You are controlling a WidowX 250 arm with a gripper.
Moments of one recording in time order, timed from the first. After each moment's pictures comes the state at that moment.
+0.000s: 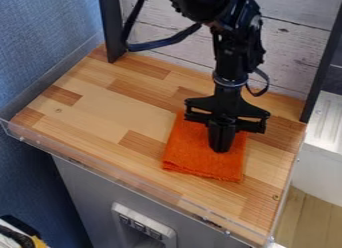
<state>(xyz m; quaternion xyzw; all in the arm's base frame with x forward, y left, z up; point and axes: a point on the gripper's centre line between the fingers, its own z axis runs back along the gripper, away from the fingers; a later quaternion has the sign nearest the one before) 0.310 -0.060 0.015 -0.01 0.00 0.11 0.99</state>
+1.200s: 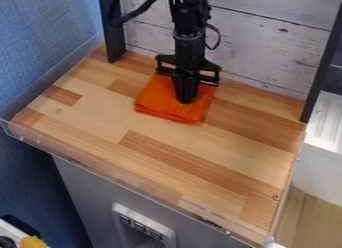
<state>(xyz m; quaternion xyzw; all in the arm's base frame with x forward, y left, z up) 0.379 0.032 0.012 -0.01 0.00 0.02 1.00</state>
